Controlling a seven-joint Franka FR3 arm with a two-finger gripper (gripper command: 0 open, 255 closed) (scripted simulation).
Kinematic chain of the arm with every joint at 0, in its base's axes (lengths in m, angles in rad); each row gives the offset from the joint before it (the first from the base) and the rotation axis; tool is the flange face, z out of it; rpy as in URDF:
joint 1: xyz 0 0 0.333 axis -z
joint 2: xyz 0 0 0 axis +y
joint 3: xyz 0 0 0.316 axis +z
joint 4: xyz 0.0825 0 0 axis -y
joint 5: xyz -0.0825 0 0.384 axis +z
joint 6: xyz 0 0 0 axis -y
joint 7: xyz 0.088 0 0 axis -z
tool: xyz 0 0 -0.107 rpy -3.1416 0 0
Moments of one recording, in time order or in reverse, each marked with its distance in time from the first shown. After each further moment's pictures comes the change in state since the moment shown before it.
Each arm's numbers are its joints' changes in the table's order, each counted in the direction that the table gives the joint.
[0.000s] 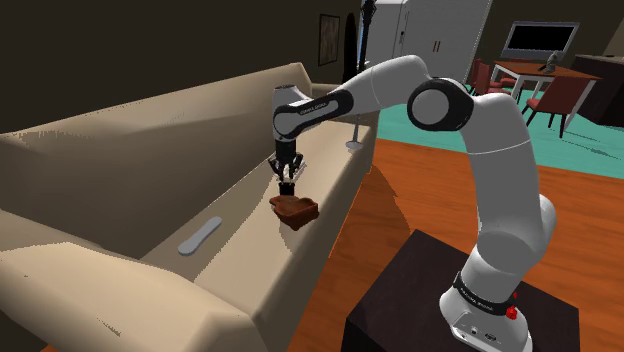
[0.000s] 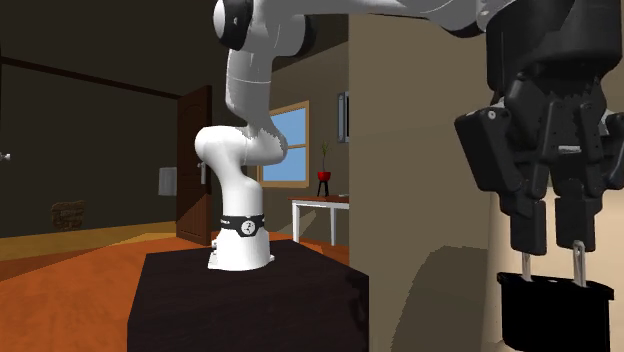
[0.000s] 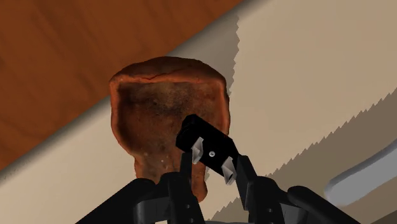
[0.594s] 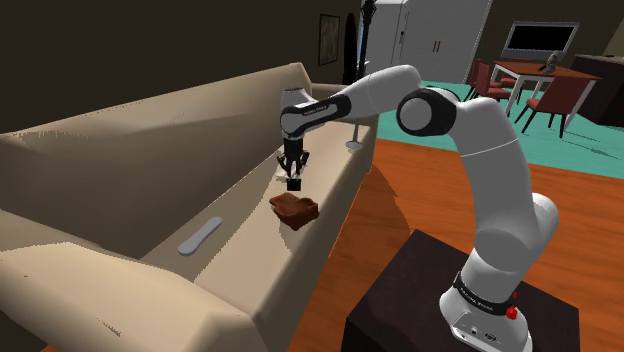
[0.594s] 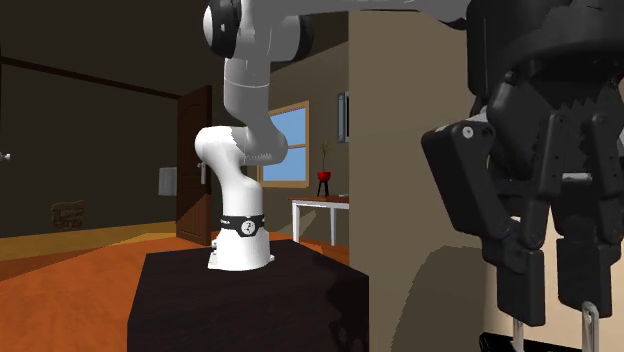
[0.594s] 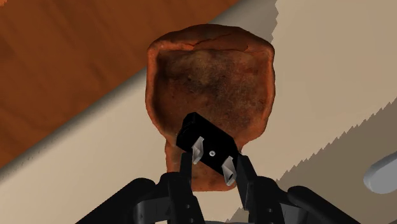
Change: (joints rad) arm 0.060 0.105 -0.027 0.121 -0.003 -0.016 -0.097
